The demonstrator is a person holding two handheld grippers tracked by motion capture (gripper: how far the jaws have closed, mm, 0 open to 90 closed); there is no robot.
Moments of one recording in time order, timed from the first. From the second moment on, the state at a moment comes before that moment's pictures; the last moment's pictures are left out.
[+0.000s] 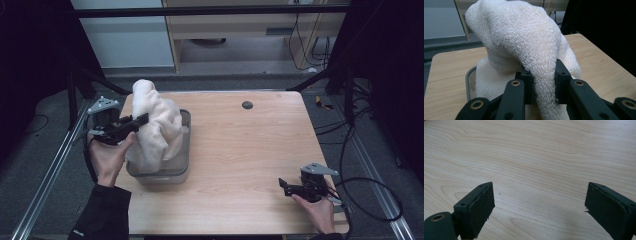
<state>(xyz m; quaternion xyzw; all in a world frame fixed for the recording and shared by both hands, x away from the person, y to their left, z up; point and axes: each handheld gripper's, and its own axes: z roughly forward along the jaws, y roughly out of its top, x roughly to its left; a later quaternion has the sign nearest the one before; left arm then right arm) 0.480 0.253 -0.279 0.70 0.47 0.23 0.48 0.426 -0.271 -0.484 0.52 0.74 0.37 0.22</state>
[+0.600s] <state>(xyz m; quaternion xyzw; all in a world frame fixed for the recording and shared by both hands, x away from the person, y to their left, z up) 0.468 0.252 -0.250 0.70 0.45 0.23 0.50 0.426 -0.272 -0.484 0.52 0.74 0.37 0.23</state>
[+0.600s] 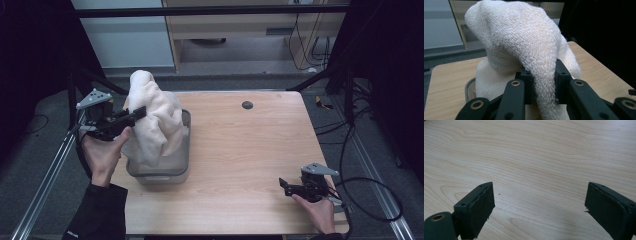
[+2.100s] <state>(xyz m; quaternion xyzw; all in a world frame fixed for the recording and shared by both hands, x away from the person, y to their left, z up) 0.458 0.152 -0.235 0.76 0.35 0.19 0.52 0.422 -0.283 -0.480 0.52 0.73 0.37 0.26</state>
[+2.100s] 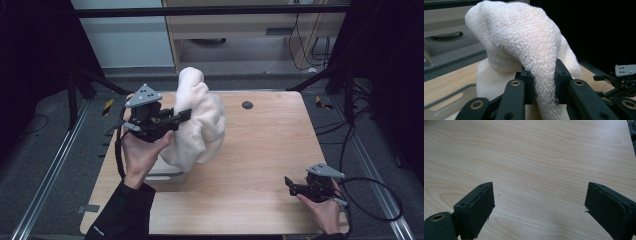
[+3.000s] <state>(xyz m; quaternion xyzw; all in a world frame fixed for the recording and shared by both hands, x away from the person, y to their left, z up) 0.482 0.090 -0.280 0.79 0.33 0.15 0.50 0.422 -0.288 -0.485 0.51 0.73 0.37 0.26</state>
